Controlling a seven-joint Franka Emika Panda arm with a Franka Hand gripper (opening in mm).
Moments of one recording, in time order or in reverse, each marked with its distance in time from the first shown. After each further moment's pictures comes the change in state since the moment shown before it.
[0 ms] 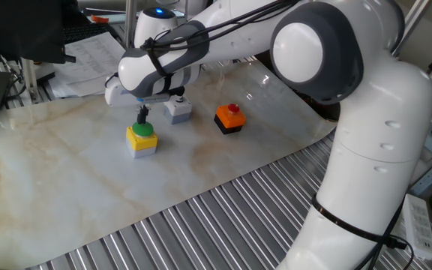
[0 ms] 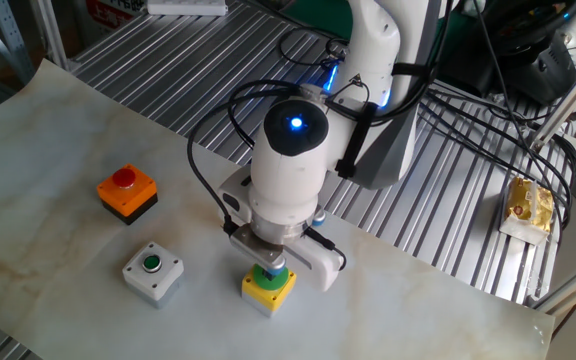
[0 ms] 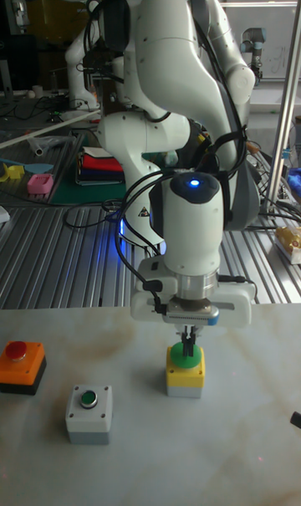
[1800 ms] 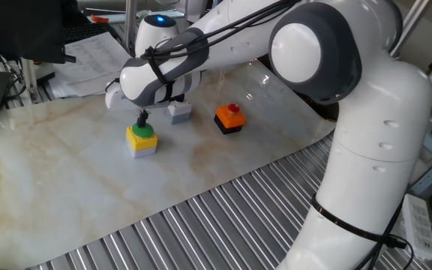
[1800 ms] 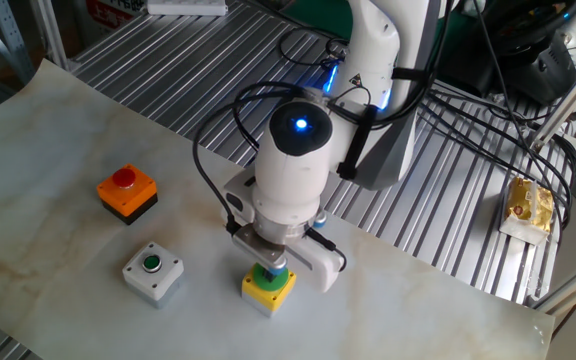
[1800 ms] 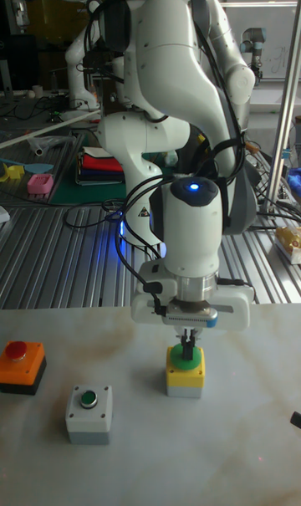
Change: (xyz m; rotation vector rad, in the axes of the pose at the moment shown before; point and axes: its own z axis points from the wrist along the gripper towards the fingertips) arm 0.002 0.001 0.012 -0.002 -0.041 0.017
